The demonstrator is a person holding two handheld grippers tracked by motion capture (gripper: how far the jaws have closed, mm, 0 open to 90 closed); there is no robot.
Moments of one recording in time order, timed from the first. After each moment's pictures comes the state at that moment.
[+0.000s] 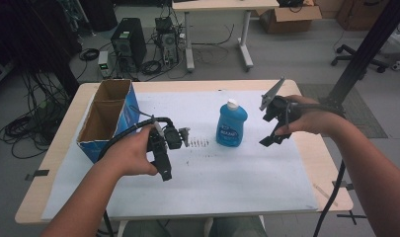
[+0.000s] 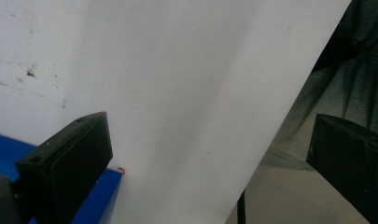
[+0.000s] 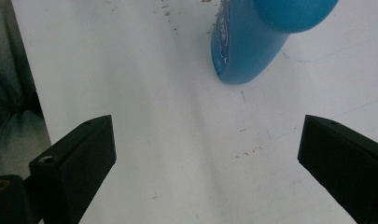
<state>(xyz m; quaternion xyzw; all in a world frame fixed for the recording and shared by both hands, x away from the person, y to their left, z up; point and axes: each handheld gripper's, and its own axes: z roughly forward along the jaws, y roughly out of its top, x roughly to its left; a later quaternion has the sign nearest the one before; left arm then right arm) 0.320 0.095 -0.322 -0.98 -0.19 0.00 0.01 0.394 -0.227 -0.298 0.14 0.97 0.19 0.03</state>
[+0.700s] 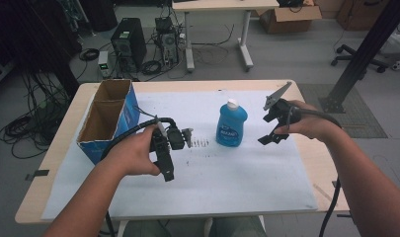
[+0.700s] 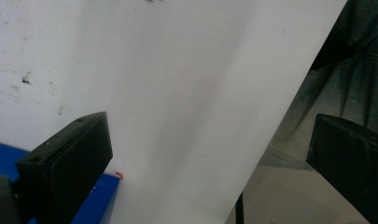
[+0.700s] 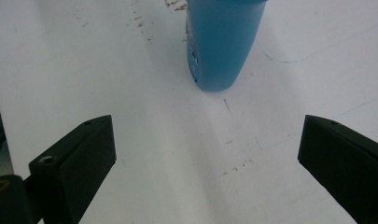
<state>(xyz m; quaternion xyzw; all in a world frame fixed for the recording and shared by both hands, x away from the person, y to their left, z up) 0.321 0.090 -0.324 -0.98 -0.19 0.01 0.01 0.412 -0.247 -0.332 0.18 0.95 0.25 0.03</state>
